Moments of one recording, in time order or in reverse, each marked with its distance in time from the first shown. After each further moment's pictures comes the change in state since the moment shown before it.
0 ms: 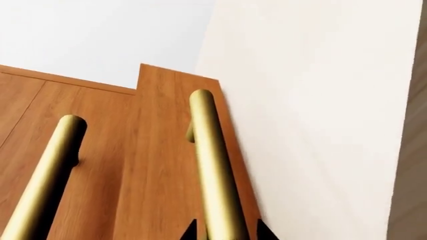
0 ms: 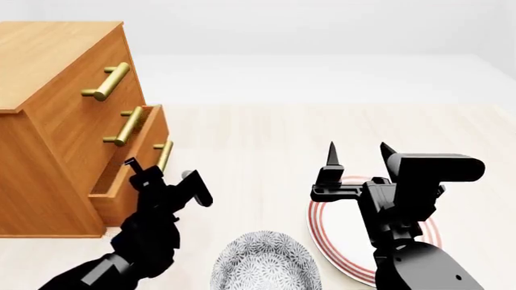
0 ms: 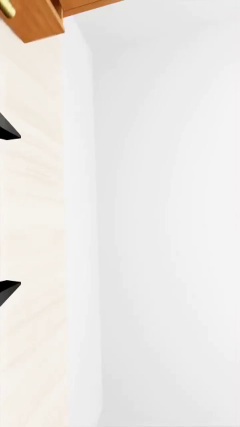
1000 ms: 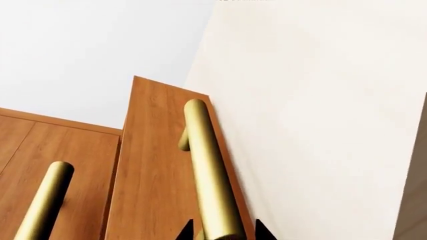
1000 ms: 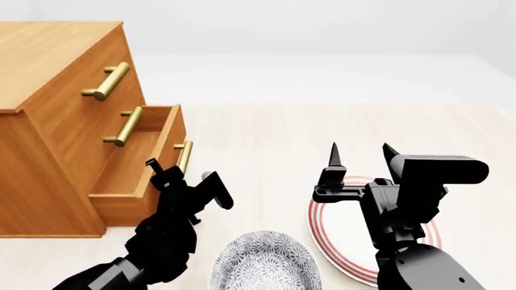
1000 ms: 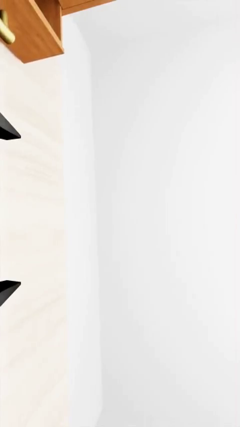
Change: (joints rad) left arm 0.028 0.015 0.003 0.157 -0.024 -0.046 0.020; right arm -0.011 0.015 0.001 -0.005 0.017 -0.016 0.014
